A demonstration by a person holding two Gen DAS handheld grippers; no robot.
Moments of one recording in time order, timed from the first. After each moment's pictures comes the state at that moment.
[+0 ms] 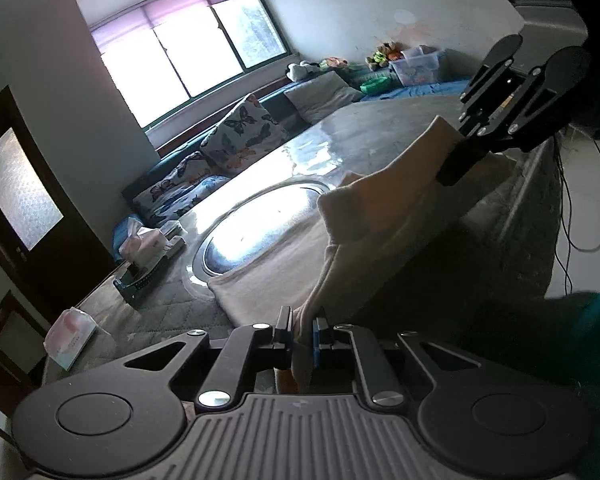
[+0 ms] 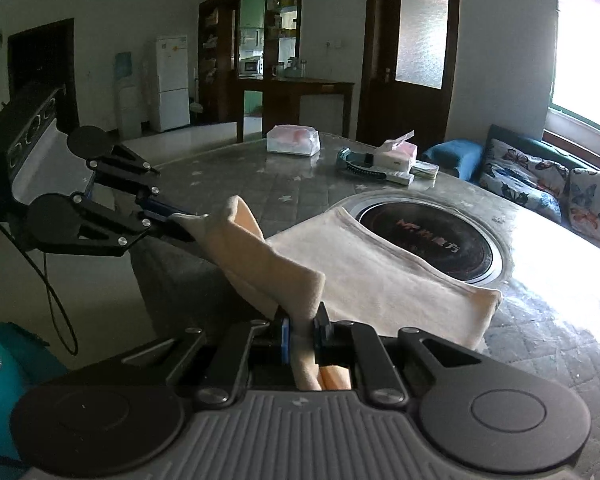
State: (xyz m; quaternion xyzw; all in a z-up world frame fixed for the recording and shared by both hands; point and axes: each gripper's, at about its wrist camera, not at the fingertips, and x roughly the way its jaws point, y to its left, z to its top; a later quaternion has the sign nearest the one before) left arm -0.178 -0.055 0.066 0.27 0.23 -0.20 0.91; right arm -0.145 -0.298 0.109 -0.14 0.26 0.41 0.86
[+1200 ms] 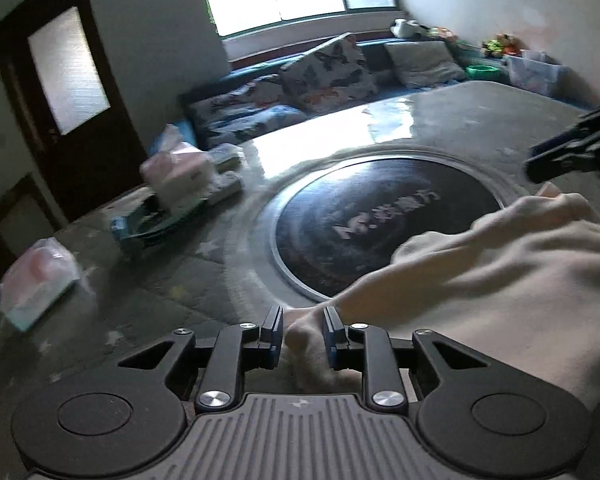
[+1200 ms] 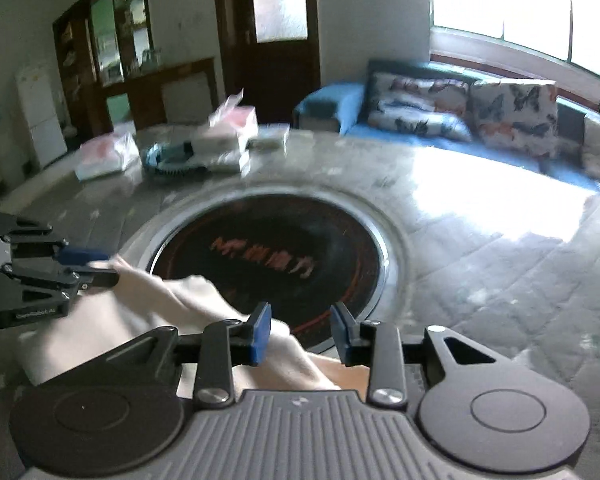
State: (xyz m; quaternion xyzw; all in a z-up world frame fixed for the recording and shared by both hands) left arm 0.038 -0.027 0.024 0.15 0.32 -0.08 0.93; right arm 0.082 -0.285 0.060 -0.05 0.33 0.25 0.91
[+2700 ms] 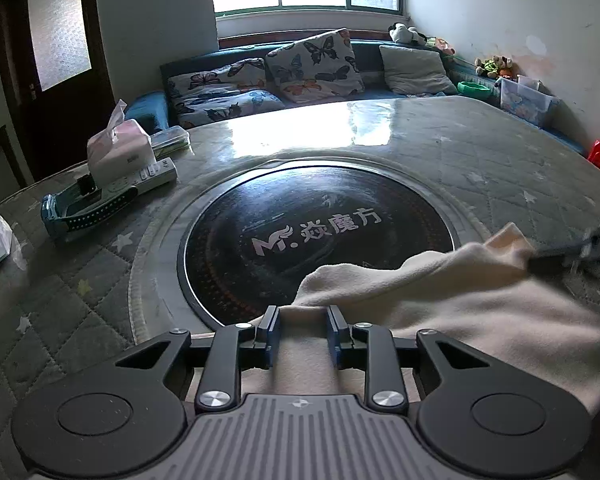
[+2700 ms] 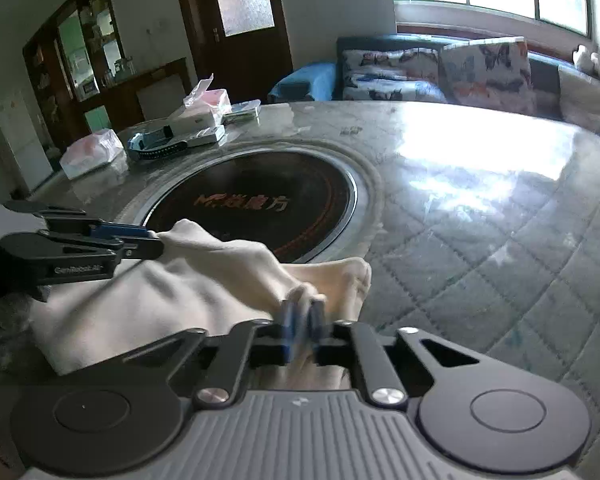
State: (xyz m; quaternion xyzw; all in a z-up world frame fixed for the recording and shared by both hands) left arm 0.069 -0.077 0.016 0.08 0.35 -0.11 0.93; right arm 0.049 -0.320 0.036 -0.02 0.35 0.21 0.91
